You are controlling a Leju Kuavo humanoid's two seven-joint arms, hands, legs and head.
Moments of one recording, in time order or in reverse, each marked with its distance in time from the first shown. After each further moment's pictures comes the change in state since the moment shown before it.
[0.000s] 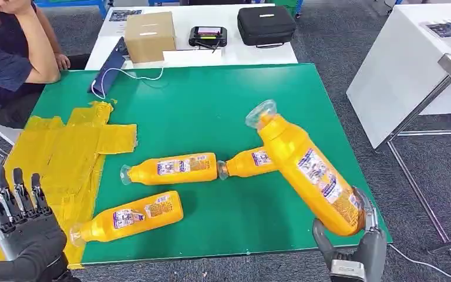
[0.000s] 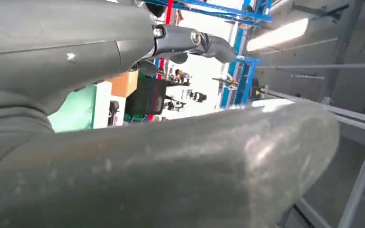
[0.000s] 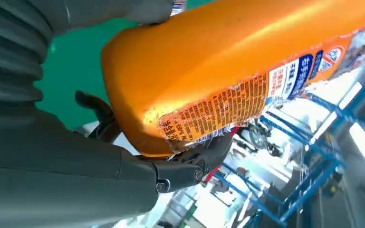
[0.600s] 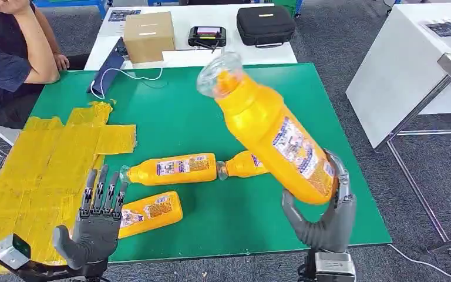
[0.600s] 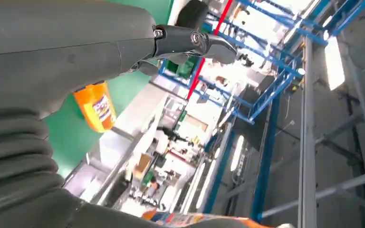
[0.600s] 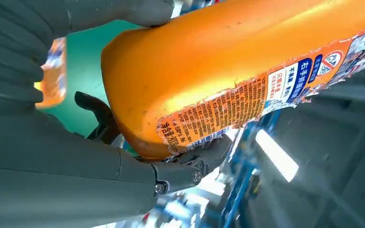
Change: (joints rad) left arm -0.046 0.148 -0.181 0.236 0.397 -0.338 0.337; right arm -0.262 0.022 0.208 0.051 -0.077 0.053 -0.117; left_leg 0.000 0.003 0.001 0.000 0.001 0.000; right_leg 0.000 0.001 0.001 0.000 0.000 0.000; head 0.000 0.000
